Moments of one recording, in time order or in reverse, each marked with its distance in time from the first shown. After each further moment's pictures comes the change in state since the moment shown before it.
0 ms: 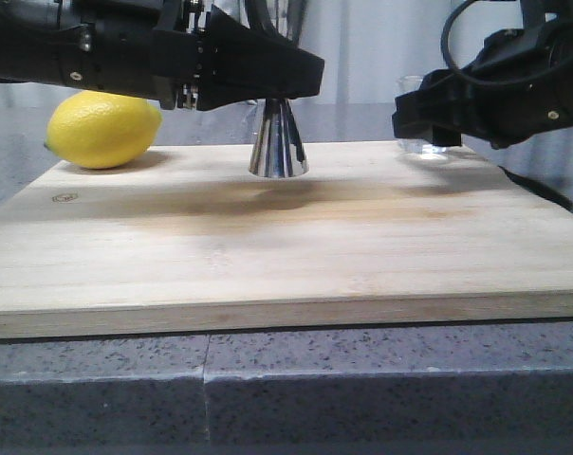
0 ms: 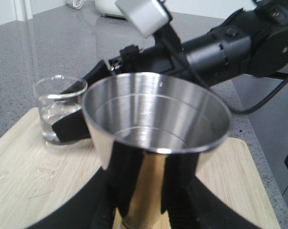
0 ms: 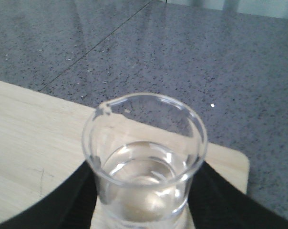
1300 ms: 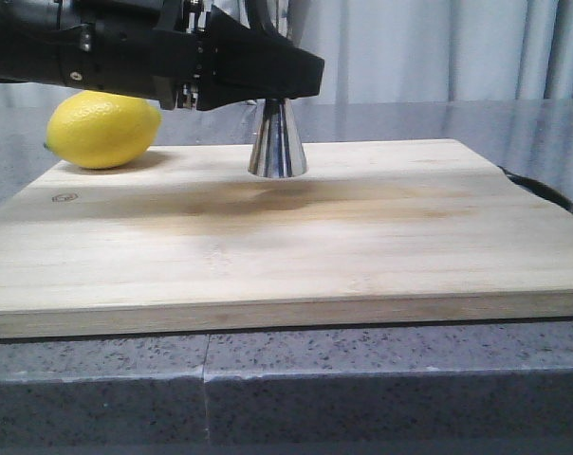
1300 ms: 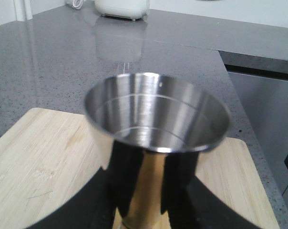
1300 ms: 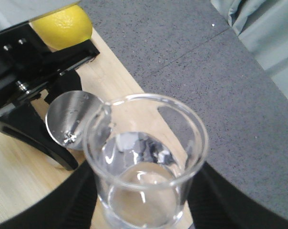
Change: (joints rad) left arm 0.000 0.000 0.000 0.000 0.002 0.000; right arm 0.456 -0.255 -0.691 0.044 1.339 -0.465
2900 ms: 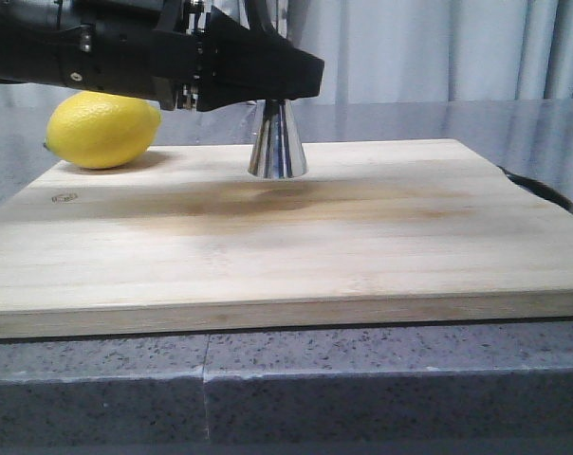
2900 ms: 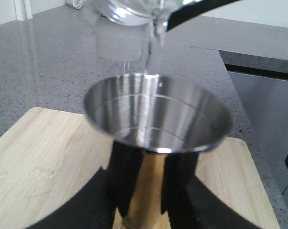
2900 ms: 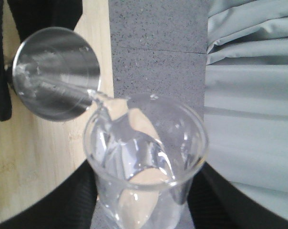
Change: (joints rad) left arm 0.000 0.000 0.000 0.000 0.000 0.000; right arm 0.088 0.106 -0.001 -0.325 0.006 -0.386
